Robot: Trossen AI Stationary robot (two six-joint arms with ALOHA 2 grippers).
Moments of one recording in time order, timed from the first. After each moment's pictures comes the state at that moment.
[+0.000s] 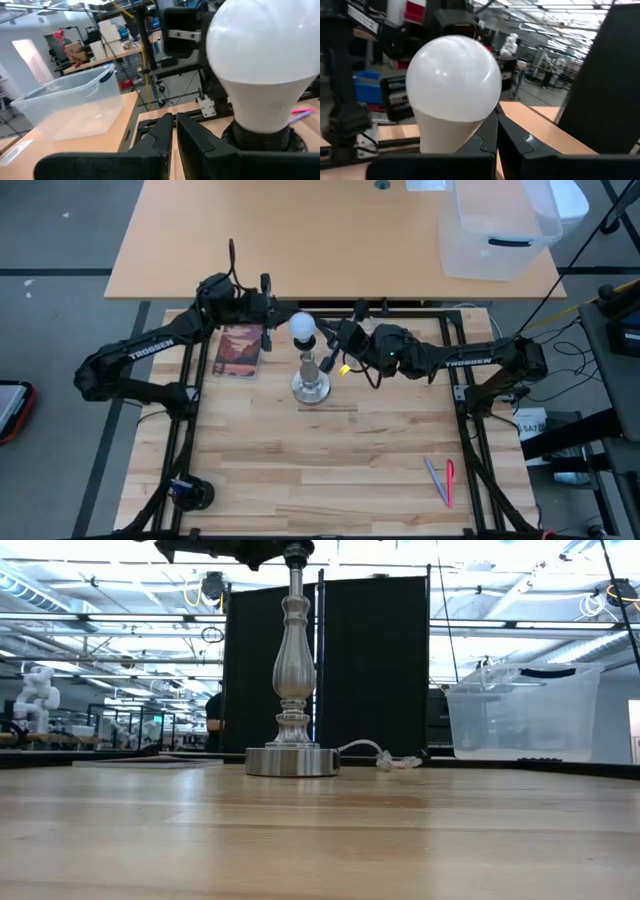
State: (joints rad) left arm 0.58 1.20 1.05 0.13 0.55 0.32; right arm -0.02 1.53 1.29 0.36 0.52 -0.29
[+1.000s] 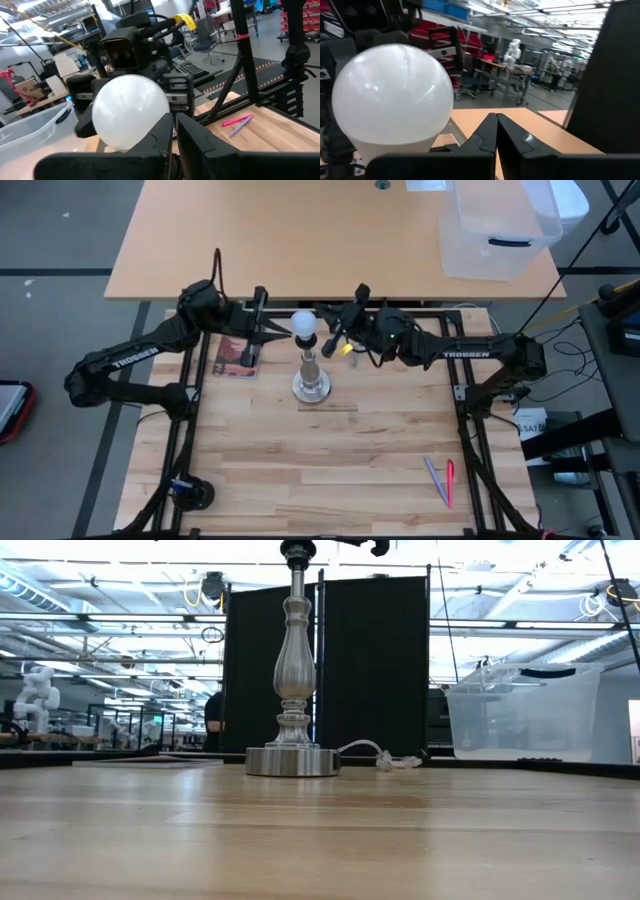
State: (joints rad) left arm 0.51 1.08 1.05 0.06 0.72 0.38; right arm -0.15 1.53 1.28 0.40 0.38 -0.22
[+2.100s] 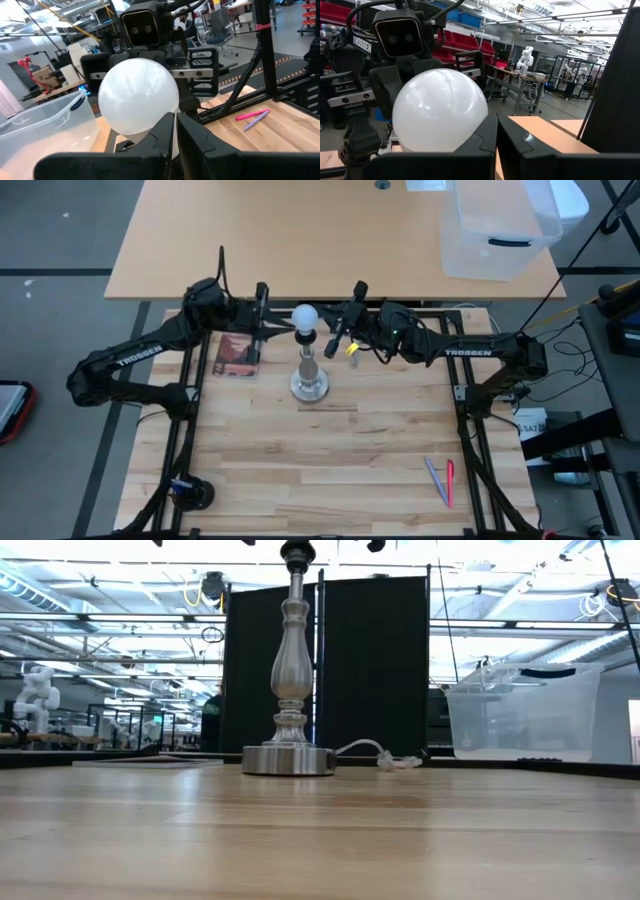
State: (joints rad) left arm 0.55 1.12 1.05 0.08 0.66 0.38; right arm -0.14 1.53 1.28 0.41 0.26 -0.22
